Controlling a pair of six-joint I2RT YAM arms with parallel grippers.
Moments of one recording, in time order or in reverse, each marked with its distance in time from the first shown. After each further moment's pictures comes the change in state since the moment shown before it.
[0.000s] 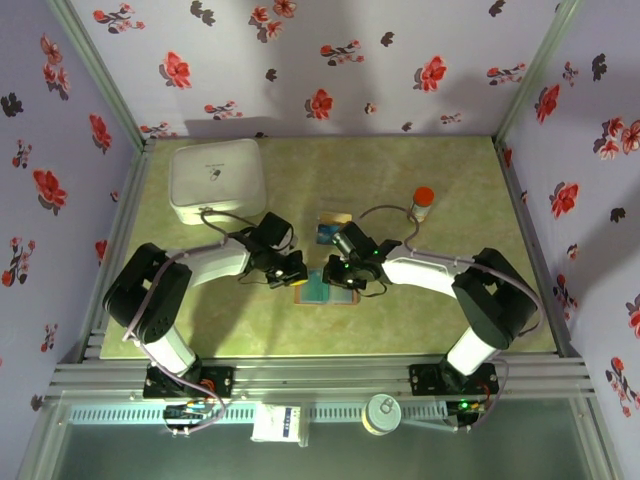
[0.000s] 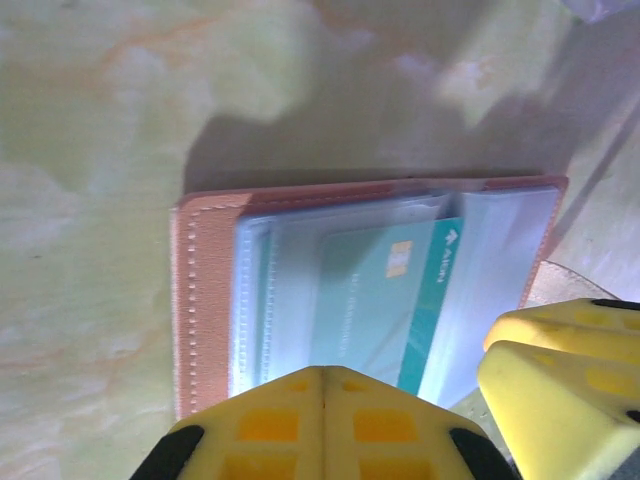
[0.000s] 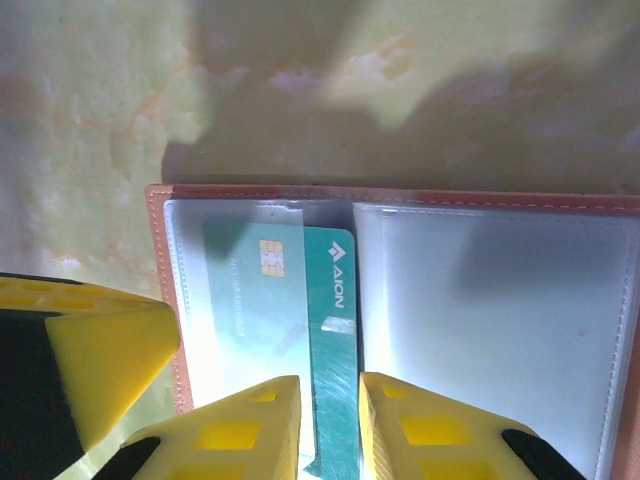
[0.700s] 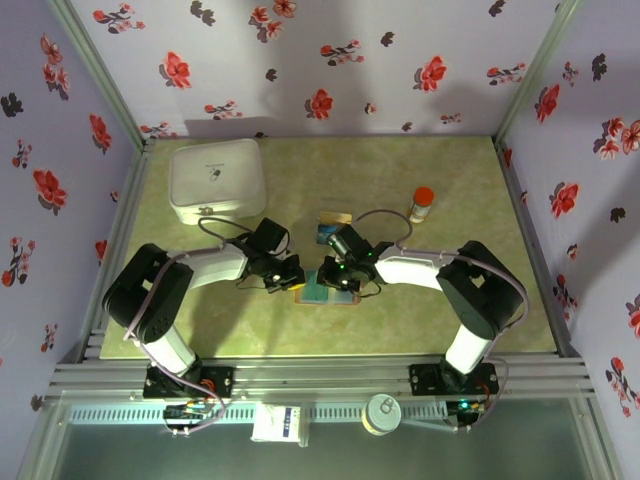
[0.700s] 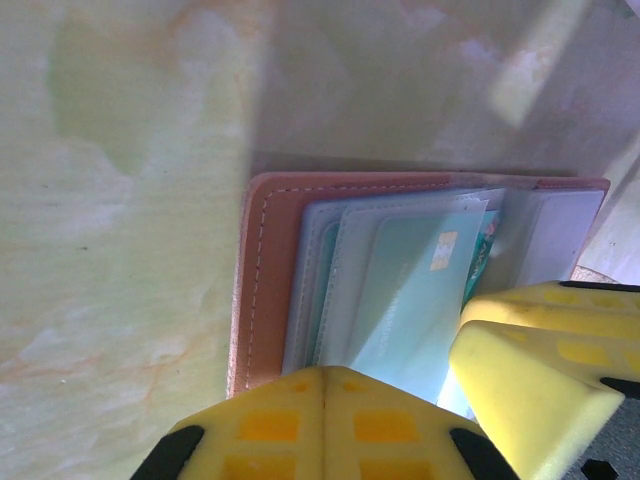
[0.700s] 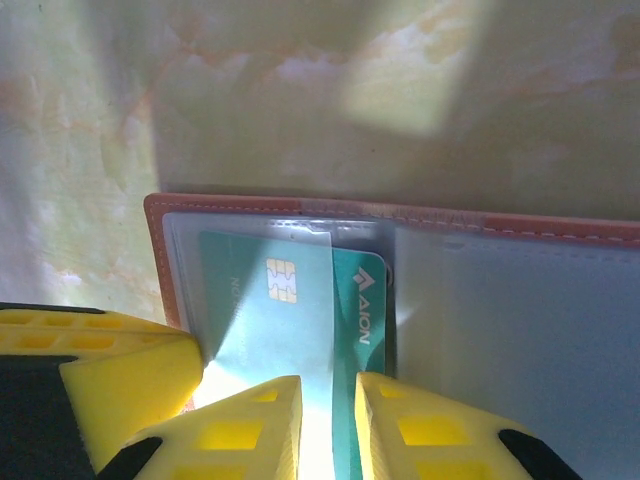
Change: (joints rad) left arm 0.023 0.000 -0.076 0.076 0.012 -0.017; right arm 0.000 0.085 -0.003 0.096 -0.049 0.042
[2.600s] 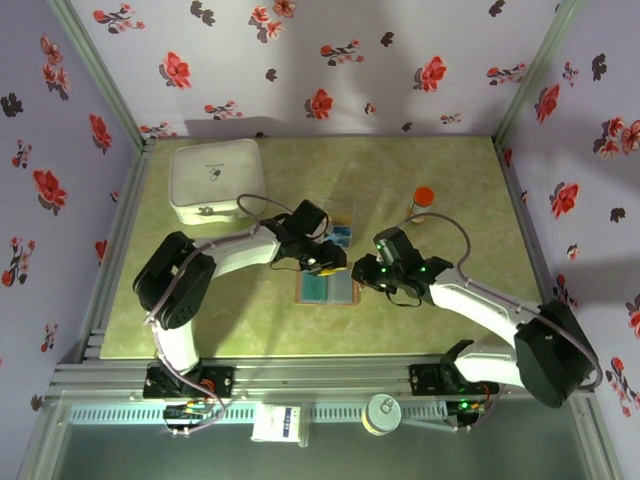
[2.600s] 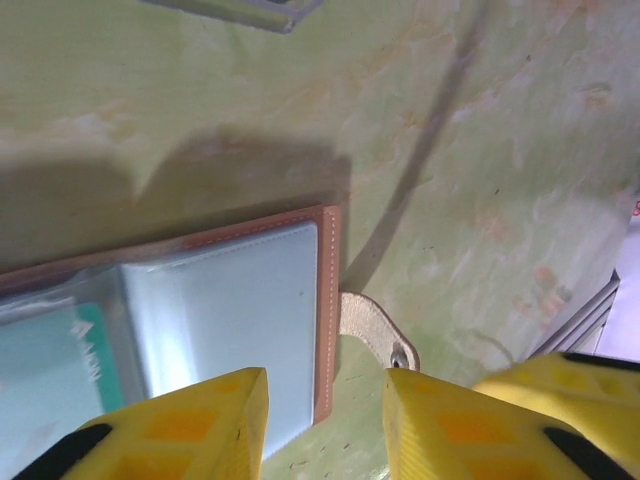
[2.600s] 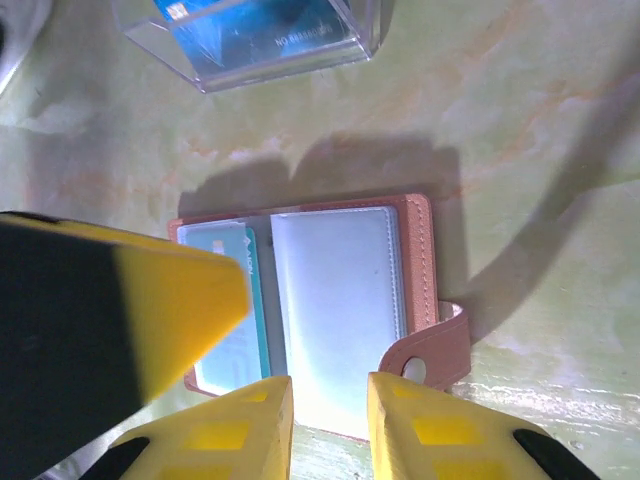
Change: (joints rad) left arm -0.143 0.146 0.334 -0.082 0.011 -0.034; right arm -0.136 -0.464 -0.243 -0.074 0.068 -0.028
